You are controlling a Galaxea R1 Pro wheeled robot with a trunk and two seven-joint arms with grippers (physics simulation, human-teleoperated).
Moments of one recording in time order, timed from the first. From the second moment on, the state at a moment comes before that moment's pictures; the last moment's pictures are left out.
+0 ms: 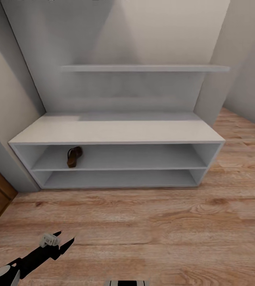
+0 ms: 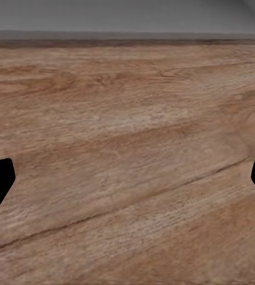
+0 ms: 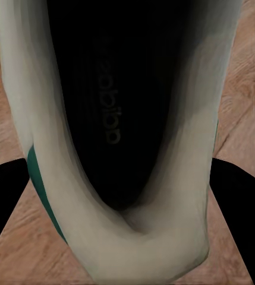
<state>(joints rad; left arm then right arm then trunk) -0.29 0.21 0.35 -0.76 -0.03 -0.13 -0.89 -0.08 -0.31 -0.77 -0.80 -0.12 -0.10 0.00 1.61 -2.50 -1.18</state>
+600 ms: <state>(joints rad) -0.29 0.21 0.35 -0.75 -0.03 -0.13 -0.89 -0.08 -0.31 -0.77 -0.80 -0.12 -0.10 0.00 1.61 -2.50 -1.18</state>
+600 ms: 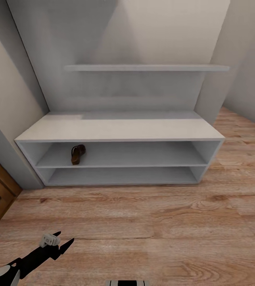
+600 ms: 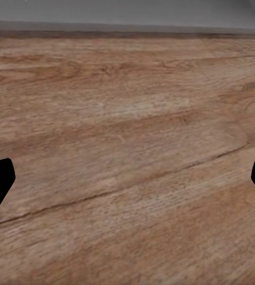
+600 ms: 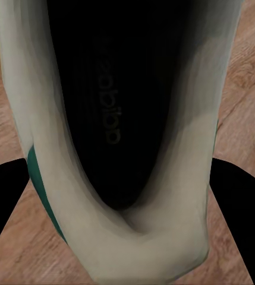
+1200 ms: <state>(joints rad) -0.29 0.21 0.35 -0.75 -0.03 -0.14 -0.89 -0.15 -0.16 -0.15 -0.80 -0.07 -0.07 -0.02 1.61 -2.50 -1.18</state>
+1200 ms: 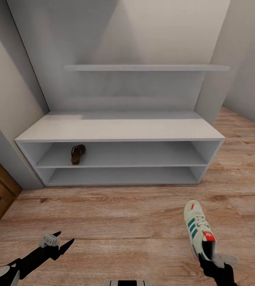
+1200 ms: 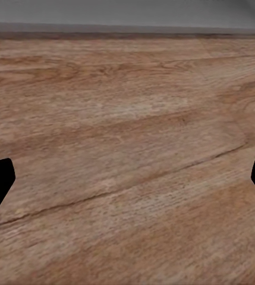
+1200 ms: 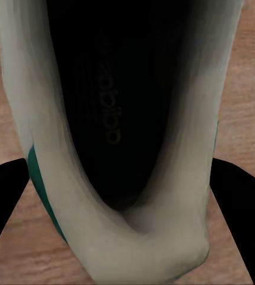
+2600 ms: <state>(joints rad) -0.25 0.27 0.35 -0.74 -0.03 -0.14 -1.13 -0.76 0.17 0.05 -0.78 0.07 0.49 -0.38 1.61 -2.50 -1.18</state>
